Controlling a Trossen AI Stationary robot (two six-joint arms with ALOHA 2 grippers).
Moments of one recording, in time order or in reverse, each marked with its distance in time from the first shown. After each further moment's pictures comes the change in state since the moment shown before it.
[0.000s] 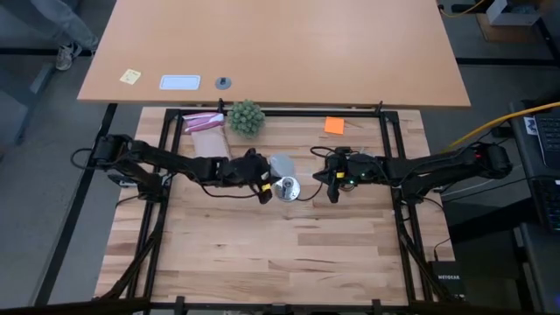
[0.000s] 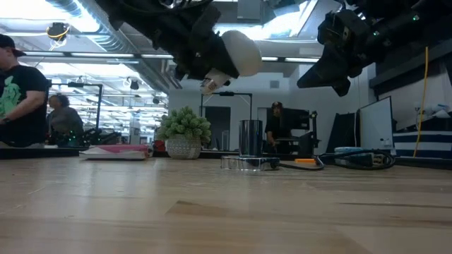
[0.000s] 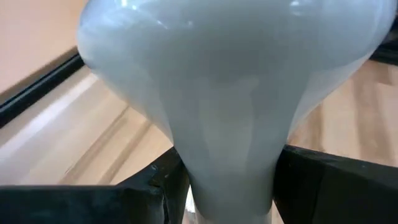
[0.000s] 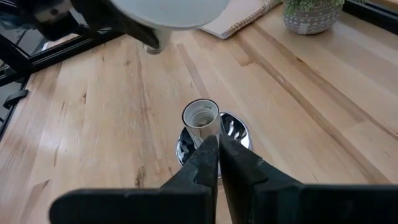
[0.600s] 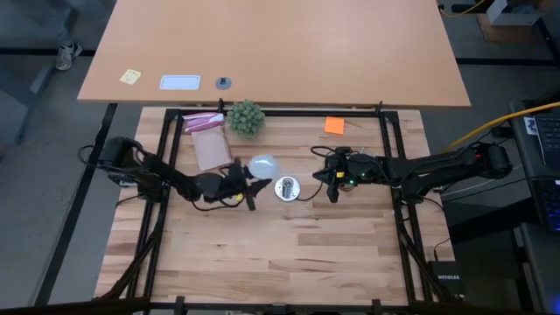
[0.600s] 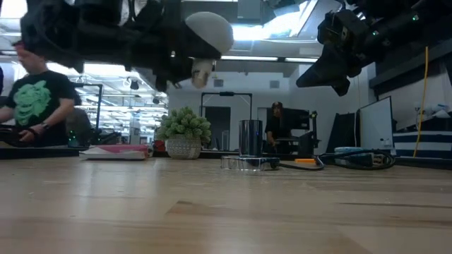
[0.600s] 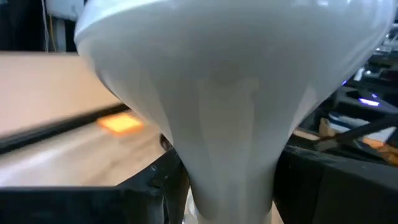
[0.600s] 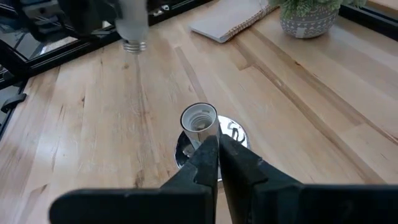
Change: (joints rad) left arm -0.094 0.109 -0.411 1.091 -0.141 0.070; right arm 0.000 0.001 -0.001 0.014 0.012 0.000
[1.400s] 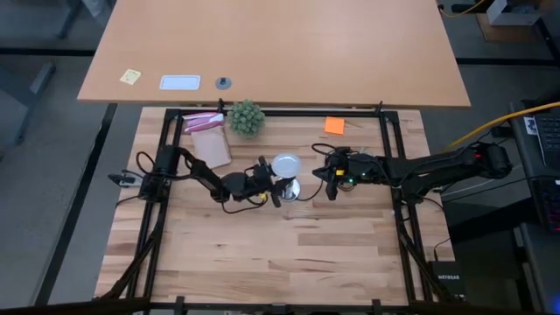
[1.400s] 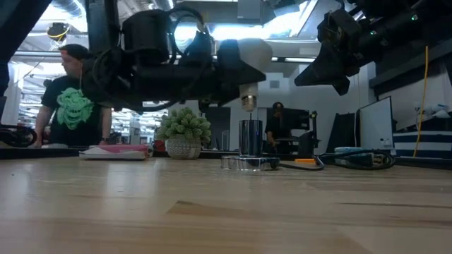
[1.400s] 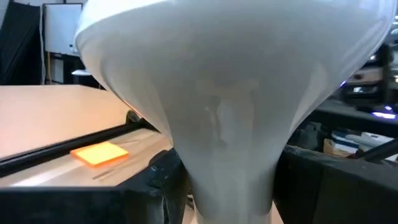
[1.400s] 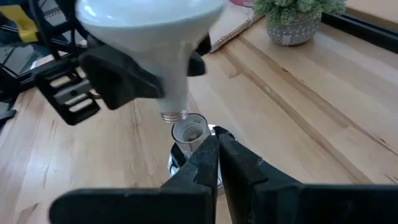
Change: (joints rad) left arm 0.101 0.453 0.283 0.302 0.117 0.093; right arm 0.000 0.000 0.000 0.019 0.050 0.028
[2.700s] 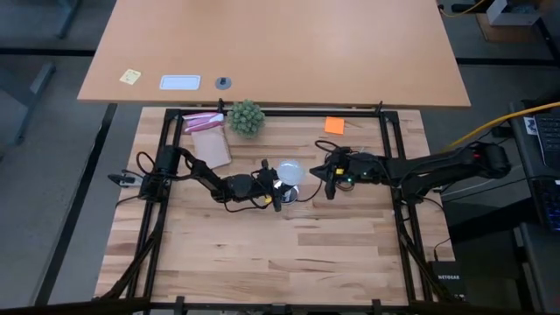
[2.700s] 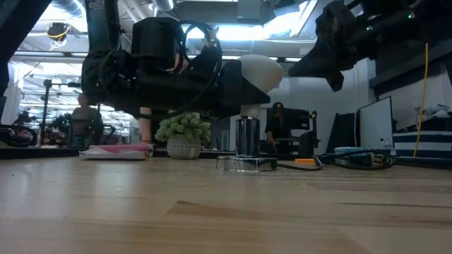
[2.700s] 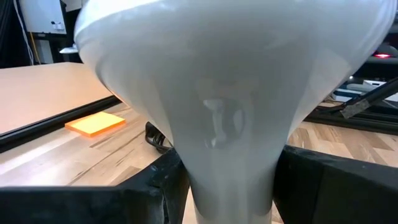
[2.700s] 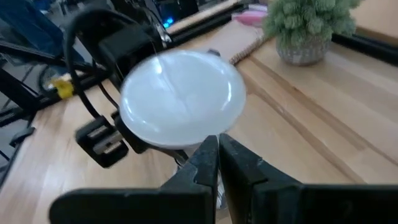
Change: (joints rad) left arm -0.013 0.001 0.003 -0.167 0.039 0.037; right arm 0.000 0.031 0.002 0.099 -0.009 0.003
